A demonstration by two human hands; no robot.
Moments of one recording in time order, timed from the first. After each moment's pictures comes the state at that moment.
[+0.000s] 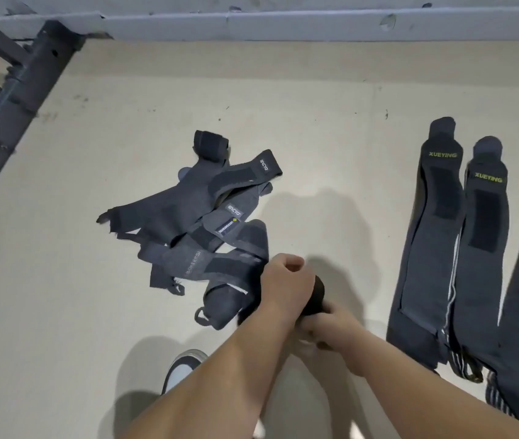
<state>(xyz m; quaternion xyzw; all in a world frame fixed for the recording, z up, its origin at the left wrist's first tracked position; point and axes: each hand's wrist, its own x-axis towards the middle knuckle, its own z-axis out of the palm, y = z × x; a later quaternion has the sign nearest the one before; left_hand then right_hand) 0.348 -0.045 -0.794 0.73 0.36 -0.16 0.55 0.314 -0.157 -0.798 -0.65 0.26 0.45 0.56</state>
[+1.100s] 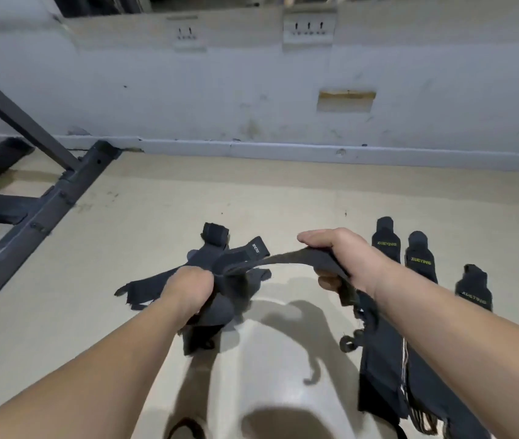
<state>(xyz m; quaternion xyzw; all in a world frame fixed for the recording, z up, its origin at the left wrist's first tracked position) 0.380 0.080 -0.602 0.86 0.35 -0.17 0.35 0.423 -0.178 -0.546 -0.63 0.17 0.32 0.69</state>
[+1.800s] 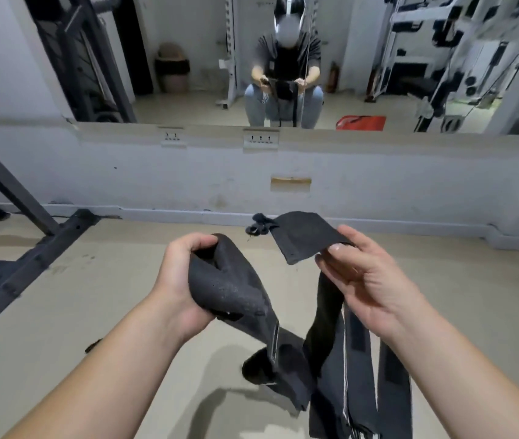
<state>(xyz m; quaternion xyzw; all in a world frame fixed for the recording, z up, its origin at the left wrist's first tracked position) 0.282 -0.024 -0.355 0.49 0.24 -0.11 0.83 0.296 -0.258 -0.373 -0.44 0.10 0.04 0.89</state>
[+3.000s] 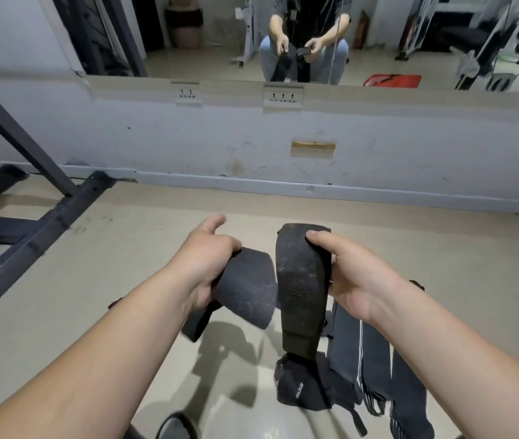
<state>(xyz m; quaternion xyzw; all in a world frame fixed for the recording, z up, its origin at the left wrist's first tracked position) 0.306 0.002 -0.407 0.67 0.25 -0.08 0.69 0.317 -0.206 -0.427 -0.61 0.16 0.19 0.75</state>
